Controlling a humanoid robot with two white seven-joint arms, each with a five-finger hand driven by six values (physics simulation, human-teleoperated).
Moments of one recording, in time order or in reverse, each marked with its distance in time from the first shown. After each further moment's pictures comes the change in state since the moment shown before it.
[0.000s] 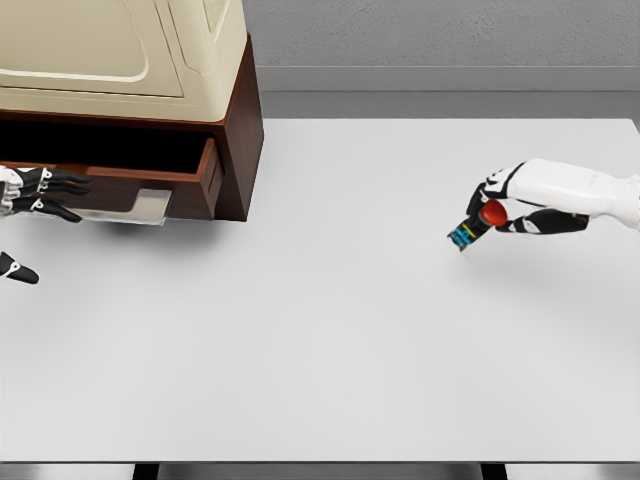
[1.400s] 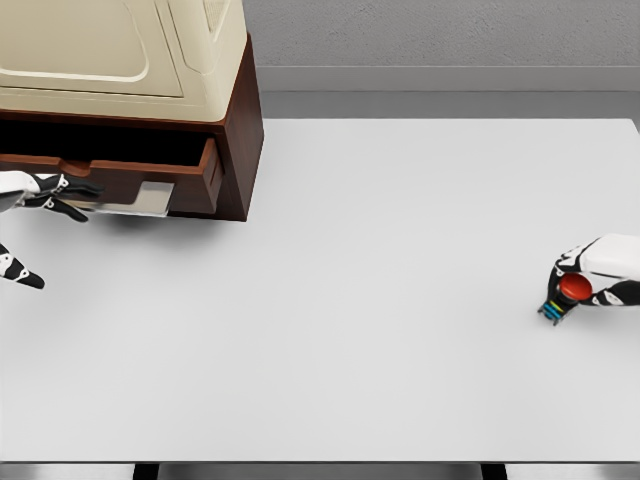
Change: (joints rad) left arm -0.027 -0.041 -0.023 0.008 -0.258 -0.139 0.002; right arm 0.244 -0.270 -0.028 -0.014 -0.016 0.000 0.000
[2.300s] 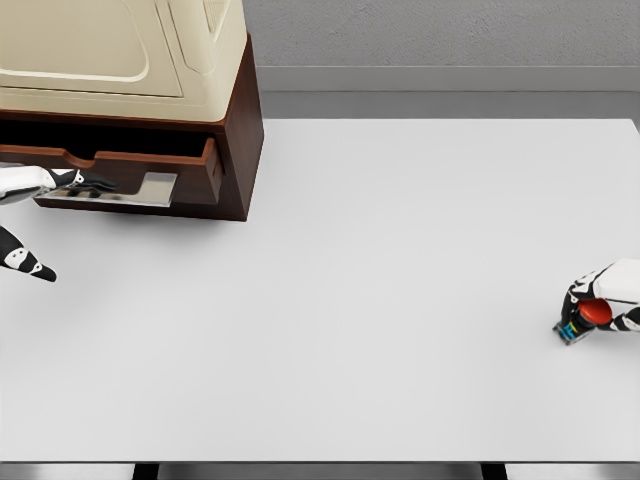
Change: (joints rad) left arm -0.021 -0.050 0.003 0.009 -0.108 -0.055 0.000; right arm 0.071 -0.080 0.012 -0.021 -0.001 0.000 0.000
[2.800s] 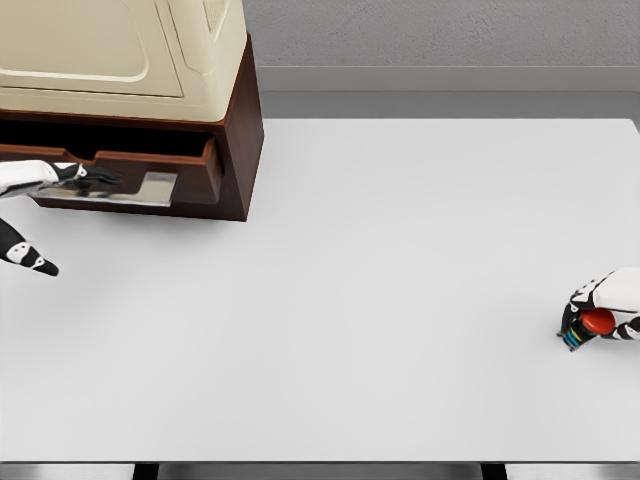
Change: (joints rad) left arm -0.022 -0.011 0.001 0.000 -0.031 -0.006 -0.002; right arm 0.014 -0.014 0.010 -0.018 0.023 0.000 0.000
